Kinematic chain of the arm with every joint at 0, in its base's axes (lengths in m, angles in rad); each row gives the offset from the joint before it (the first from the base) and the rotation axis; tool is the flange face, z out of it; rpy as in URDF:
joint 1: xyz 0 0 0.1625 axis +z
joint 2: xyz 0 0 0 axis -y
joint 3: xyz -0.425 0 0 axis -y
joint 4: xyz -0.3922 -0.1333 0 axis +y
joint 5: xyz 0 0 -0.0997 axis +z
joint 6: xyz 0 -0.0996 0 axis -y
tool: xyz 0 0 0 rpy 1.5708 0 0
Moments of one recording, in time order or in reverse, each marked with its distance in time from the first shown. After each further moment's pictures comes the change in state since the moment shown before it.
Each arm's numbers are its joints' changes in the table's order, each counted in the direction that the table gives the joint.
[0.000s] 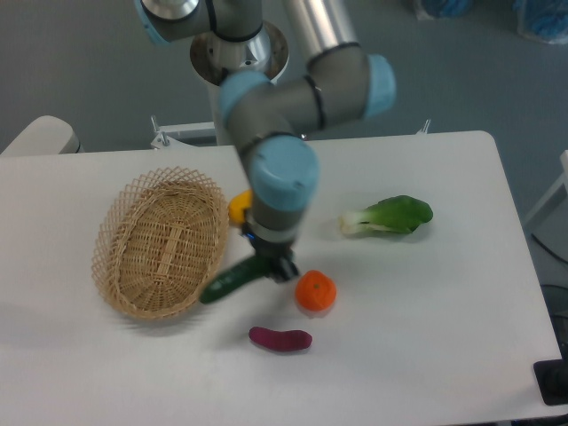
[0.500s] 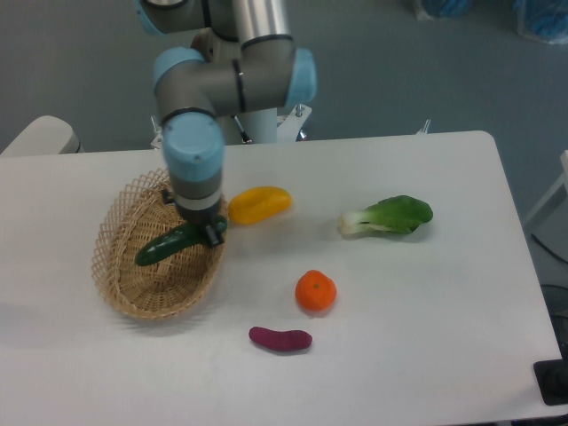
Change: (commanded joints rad) arm -0.144 -0.040 -0.088 -0.124 -0.006 -0.196
